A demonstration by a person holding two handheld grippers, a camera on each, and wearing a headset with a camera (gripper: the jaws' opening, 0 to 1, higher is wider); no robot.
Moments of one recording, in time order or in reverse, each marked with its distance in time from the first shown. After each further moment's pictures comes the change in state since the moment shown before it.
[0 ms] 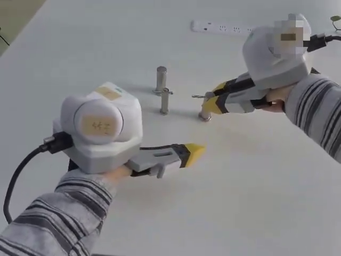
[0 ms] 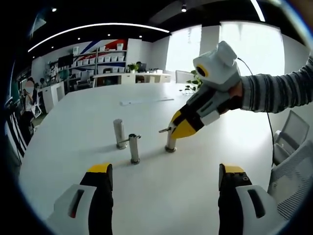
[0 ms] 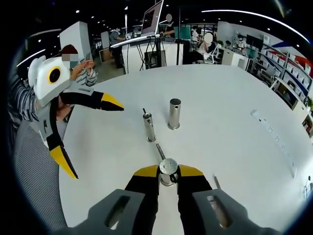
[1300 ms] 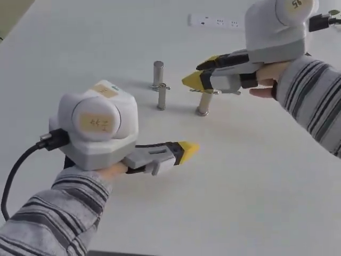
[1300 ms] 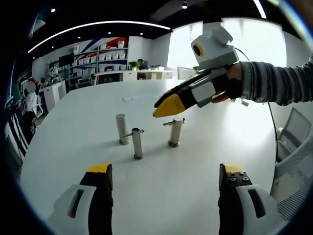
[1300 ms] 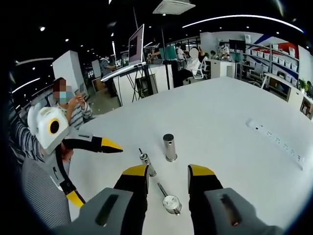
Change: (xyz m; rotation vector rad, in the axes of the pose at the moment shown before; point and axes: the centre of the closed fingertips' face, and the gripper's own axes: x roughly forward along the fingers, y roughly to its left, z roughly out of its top) left arm 0.000 0.005 -0.008 0.009 0.026 0.023; right arm 0.002 -0.007 0.055 0.169 -0.214 -0.011
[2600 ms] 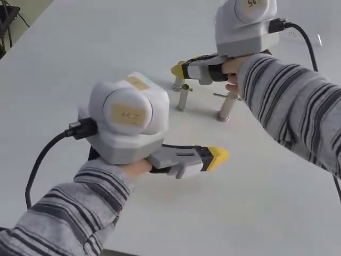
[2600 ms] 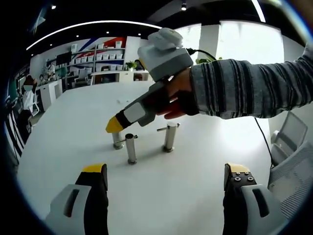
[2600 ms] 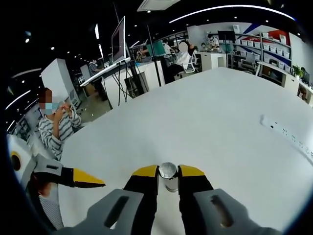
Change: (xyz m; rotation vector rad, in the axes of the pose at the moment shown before) left arm 0.005 -0.008 0.008 -0.017 -0.010 -0.044; right arm 0.081 -0.004 0.014 0.086 0.041 -0.044
